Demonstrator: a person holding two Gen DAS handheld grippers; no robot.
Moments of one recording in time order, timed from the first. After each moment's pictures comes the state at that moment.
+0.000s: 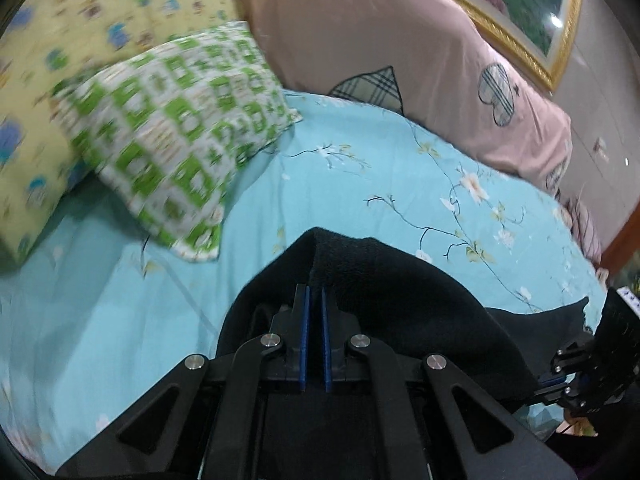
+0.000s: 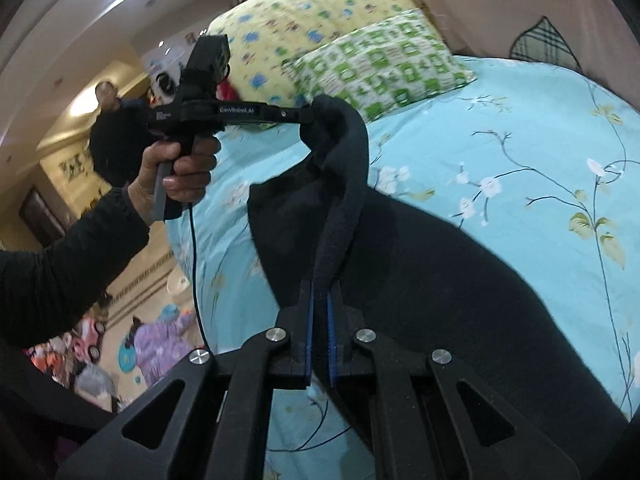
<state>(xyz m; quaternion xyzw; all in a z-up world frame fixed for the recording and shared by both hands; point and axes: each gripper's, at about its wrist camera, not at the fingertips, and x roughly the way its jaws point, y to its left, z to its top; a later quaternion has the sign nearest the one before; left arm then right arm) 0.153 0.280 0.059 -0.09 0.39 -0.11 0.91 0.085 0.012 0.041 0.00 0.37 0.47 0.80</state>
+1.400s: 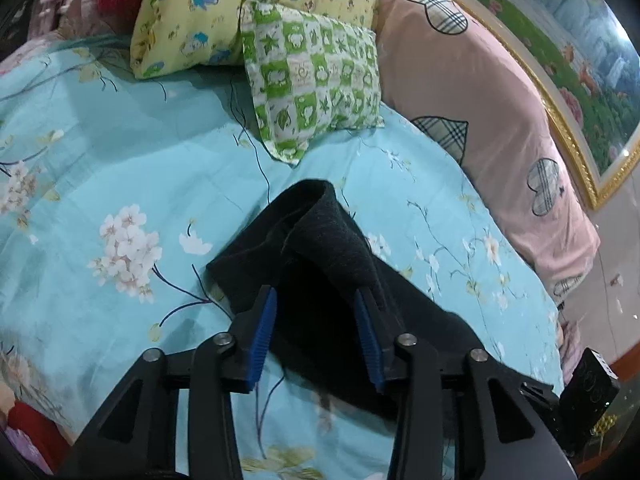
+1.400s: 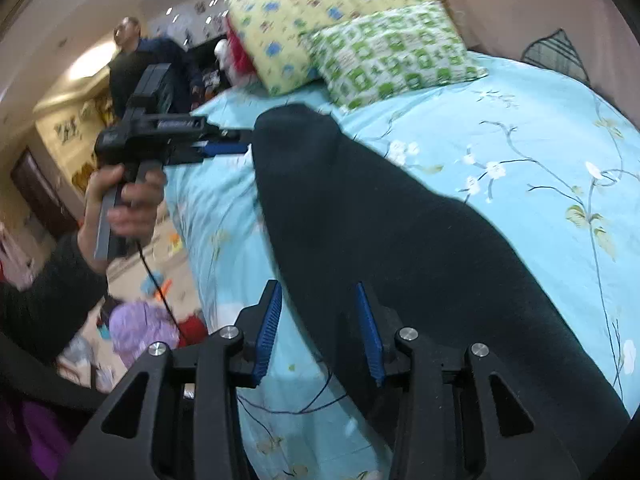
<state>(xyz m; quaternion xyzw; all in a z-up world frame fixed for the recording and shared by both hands) 0.044 0.300 0.032 -0.29 0.37 0.02 0.88 0.062 0.009 0.036 -0.04 0.37 0.46 0.80</state>
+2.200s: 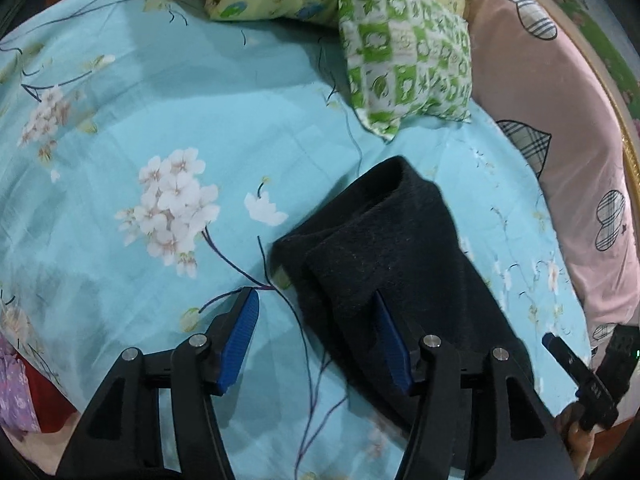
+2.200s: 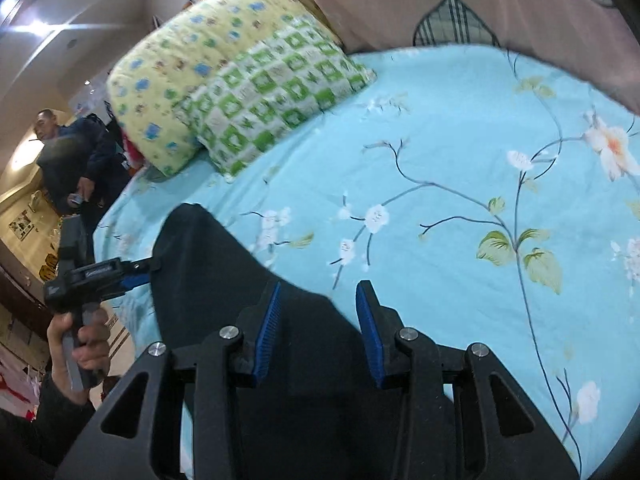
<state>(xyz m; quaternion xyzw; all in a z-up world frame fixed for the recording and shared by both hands) 0.062 0.321 -0.023 -0.32 0.42 0.13 0.84 0.183 -0.017 0.039 0.06 0.42 0.35 0.84</state>
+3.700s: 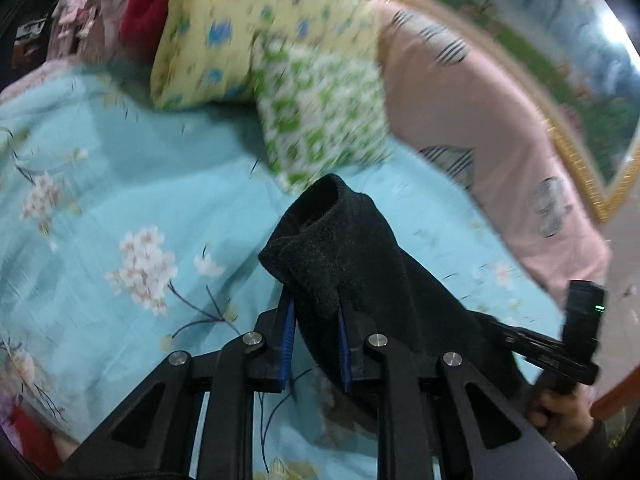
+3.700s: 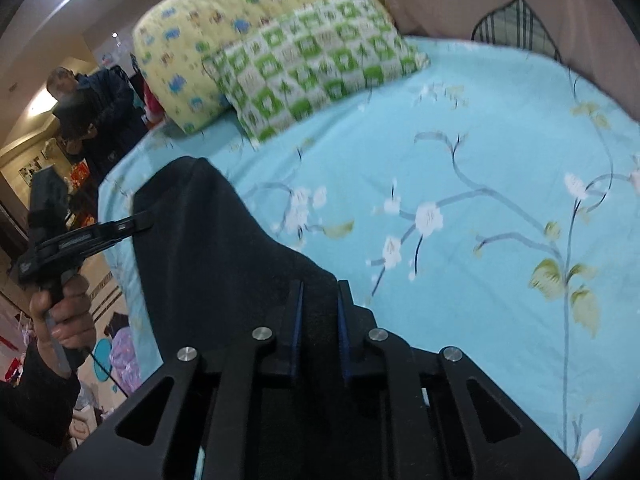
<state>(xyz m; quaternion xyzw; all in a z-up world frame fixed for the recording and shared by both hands) 0.023 0.298 0.031 -0.27 0.30 0.05 0.91 0.180 0.020 0.040 -0.01 0.40 0.40 0.82</state>
